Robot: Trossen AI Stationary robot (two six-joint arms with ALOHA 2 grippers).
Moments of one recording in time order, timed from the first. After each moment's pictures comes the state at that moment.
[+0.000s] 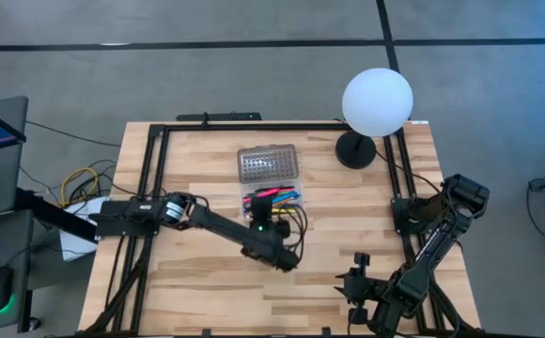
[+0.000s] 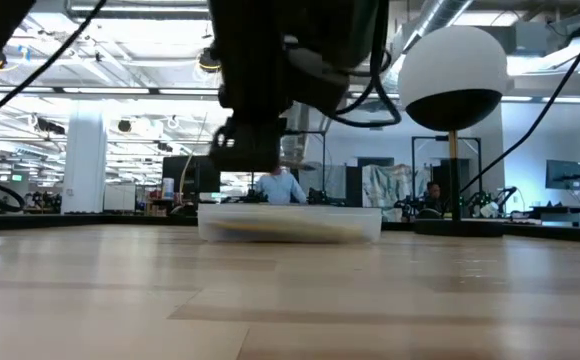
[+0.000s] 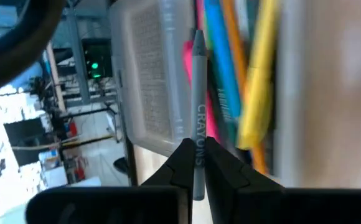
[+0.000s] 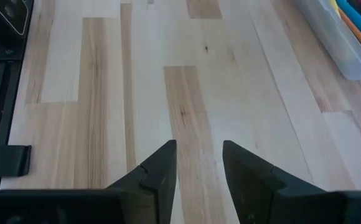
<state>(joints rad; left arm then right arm) -0.33 2.34 1.95 -1.54 -0.89 -0.48 1.01 1.72 1.06 -0.64 0.71 0.96</state>
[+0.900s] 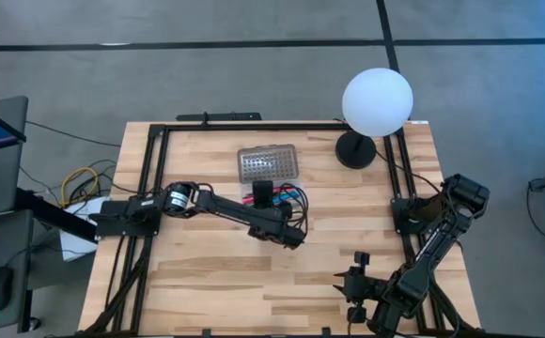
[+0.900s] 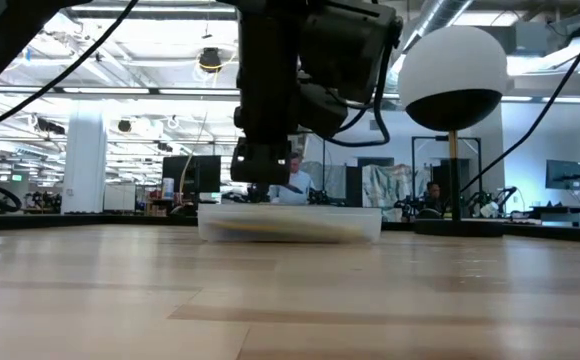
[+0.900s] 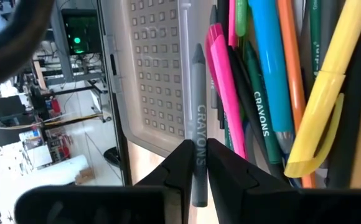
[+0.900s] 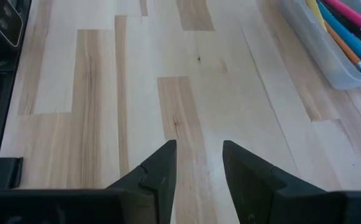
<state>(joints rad) -0.19 2.34 1.94 -1.49 -0.84 -0.41 1.01 1.72 1.06 -0.64 0.76 0.96</state>
